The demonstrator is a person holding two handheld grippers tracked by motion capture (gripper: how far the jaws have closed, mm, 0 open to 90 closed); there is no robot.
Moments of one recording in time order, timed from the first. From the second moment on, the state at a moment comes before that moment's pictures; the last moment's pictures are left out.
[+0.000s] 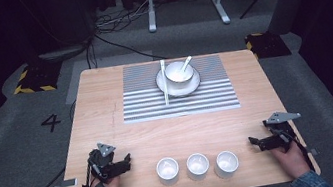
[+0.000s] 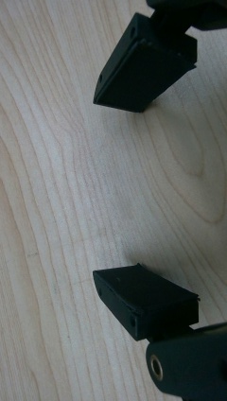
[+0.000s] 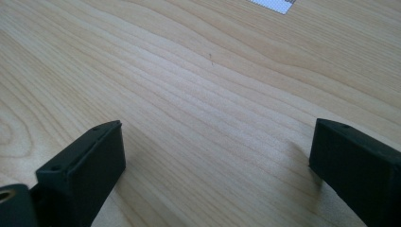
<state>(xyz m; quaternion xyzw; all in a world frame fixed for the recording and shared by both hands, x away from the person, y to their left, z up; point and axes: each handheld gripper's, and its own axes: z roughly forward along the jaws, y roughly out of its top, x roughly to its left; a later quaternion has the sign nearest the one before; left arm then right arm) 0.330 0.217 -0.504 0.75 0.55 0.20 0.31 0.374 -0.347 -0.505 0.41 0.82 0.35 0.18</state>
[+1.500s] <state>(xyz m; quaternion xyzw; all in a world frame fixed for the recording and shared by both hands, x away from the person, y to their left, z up) 0.282 0.174 -0.437 0.82 0.42 0.16 0.35 0.374 -0.347 -0.505 0.41 0.82 0.35 0.18</state>
